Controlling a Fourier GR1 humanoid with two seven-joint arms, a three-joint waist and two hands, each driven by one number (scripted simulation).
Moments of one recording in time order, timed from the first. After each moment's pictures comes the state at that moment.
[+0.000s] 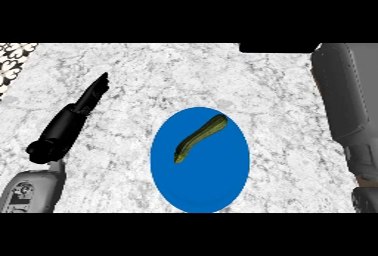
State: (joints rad) left arm -0.23 0.23 0.02 -1.56 -0.14 -0.25 -0.06; right arm -1.09 -0.28 -0.28 -0.82 1.36 -0.19 0.66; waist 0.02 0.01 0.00
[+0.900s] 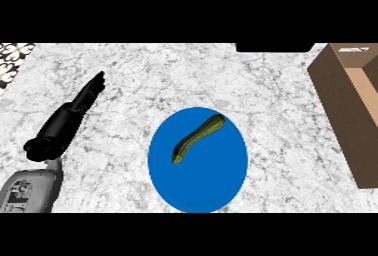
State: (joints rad) left arm -0.23 0.23 0.05 -1.54 -0.15 -0.25 -0.07; right arm -1.03 -0.61 -0.46 -0.60 1.22 -0.01 0.57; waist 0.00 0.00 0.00
